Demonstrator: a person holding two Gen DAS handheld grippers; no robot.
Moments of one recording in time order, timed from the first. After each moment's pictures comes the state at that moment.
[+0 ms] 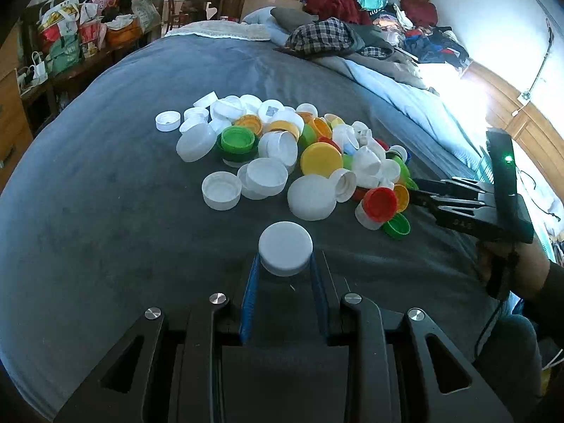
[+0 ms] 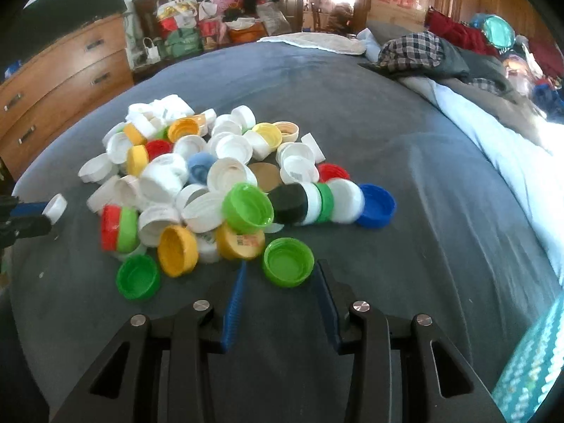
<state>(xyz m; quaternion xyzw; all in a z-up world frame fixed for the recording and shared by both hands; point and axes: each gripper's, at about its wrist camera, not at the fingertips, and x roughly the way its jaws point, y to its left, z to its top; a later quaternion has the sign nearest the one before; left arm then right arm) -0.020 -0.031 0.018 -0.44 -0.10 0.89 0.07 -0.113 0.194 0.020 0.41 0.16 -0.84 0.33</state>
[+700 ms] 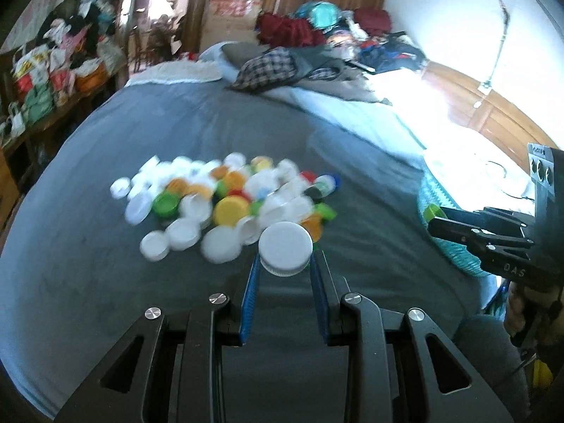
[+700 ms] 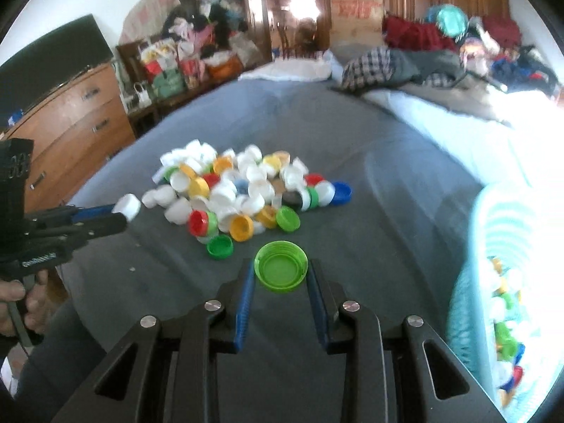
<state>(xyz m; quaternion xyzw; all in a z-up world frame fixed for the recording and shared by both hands) -0.002 0.035 0.086 -0.37 -0.06 0.92 0.13 0.003 0.255 0.124 0.37 0.10 -0.88 0.28</state>
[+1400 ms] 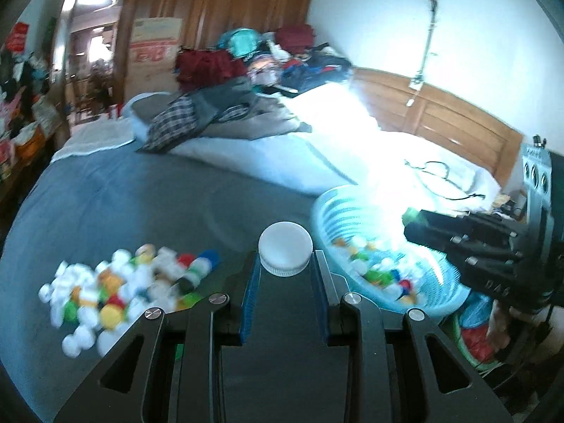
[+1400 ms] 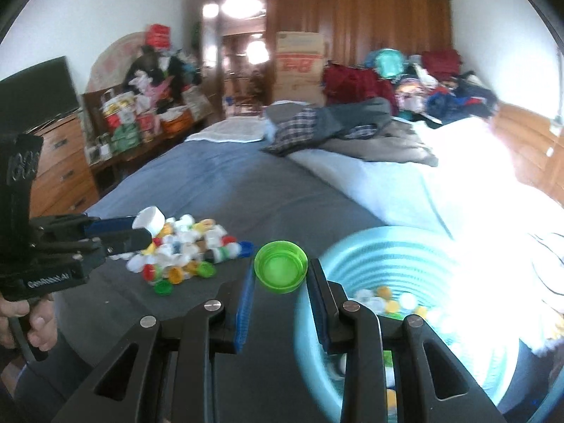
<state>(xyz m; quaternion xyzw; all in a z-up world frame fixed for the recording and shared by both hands) -0.039 0.185 0.175 -0.31 -0.02 0.92 0.24 0.019 0.372 0.215 0.29 0.07 -0.94 0.18</state>
